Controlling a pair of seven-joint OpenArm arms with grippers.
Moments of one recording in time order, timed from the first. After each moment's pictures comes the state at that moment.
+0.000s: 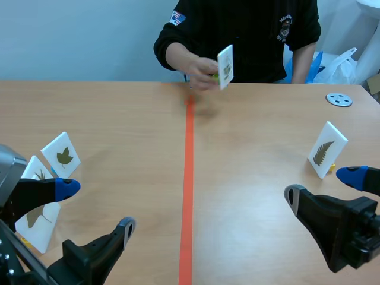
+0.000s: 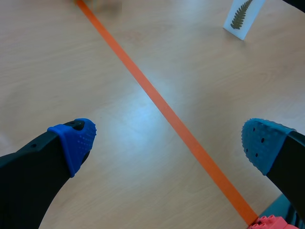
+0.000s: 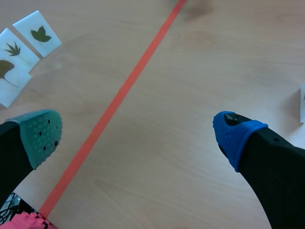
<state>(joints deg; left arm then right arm) 46.2 -23.1 -0.8 116.3 -14.0 -24.5 -2.1 -43.7 20.3 18.6 112.8 32.3 38.2 -8.6</state>
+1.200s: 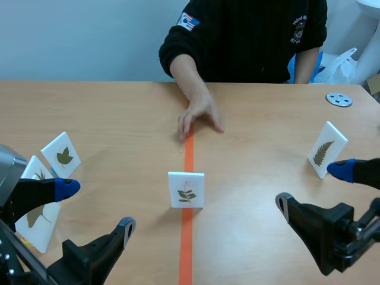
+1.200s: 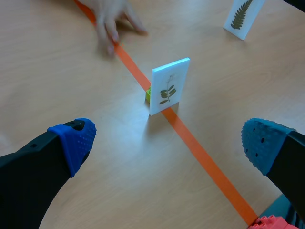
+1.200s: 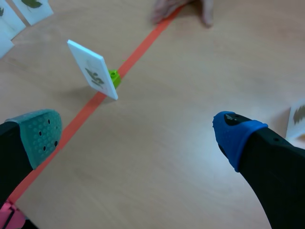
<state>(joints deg) 46.2 -23.1 -0.8 116.3 -14.0 -24.5 -2.2 -39.6 22.5 15.1 112.5 21.6 38.2 -7.5</state>
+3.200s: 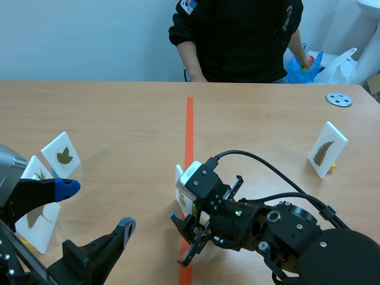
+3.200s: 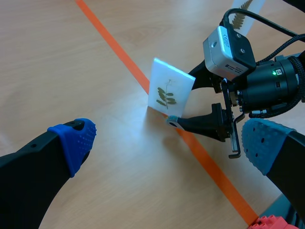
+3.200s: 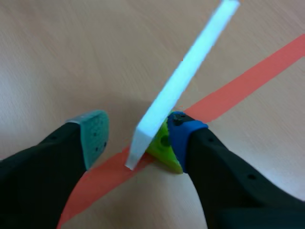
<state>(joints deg) 46.2 -23.1 -0.8 116.3 -14.0 -24.5 -2.2 0.5 11.7 -30.6 63.8 -9.6 22.3 11.5</state>
